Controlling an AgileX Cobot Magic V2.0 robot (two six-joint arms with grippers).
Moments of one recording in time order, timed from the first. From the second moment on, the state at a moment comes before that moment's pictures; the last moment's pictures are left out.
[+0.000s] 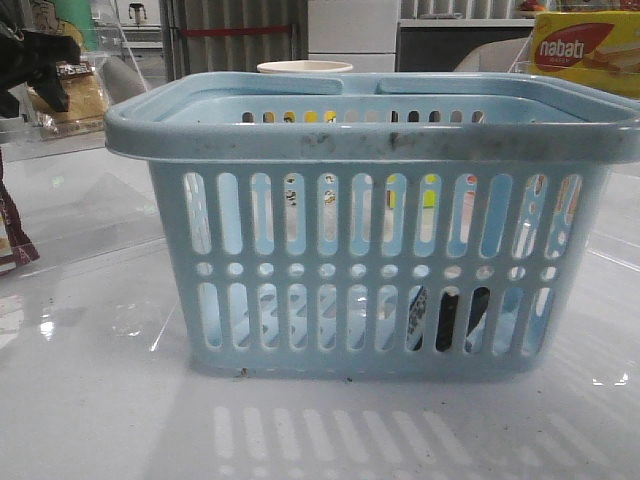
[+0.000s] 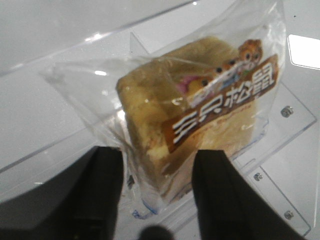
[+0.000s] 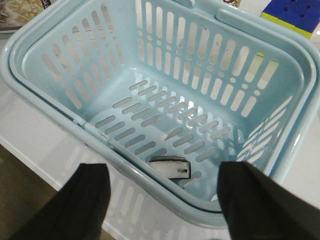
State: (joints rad) left arm -0.01 1.95 -1.53 -0.19 0.36 0.05; right arm 0.46 0.94 -0.97 0.14 0.74 -0.09
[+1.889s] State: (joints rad) left arm -0.57 1.68 -1.53 -0.21 0.80 0.28; right arm 0.46 0.94 -0.97 0.14 0.74 -0.09
